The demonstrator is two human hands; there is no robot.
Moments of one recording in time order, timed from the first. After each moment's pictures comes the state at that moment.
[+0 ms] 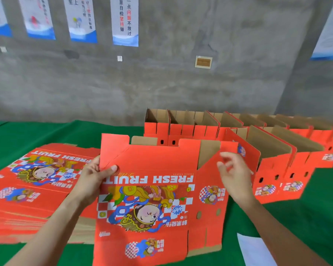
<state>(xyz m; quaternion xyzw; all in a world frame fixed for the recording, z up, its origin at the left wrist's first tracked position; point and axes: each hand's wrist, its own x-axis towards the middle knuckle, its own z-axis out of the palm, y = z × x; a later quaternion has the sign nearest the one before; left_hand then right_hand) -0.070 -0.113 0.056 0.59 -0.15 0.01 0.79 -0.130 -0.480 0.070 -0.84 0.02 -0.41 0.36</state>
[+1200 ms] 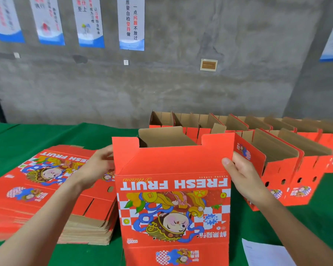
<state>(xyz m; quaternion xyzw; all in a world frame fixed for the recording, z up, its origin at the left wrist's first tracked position) -0.070 -0.111 0.109 0.77 -0.22 0.03 0.60 -0.170 -0.466 0.122 -0.85 -0.11 -0.24 0.45</state>
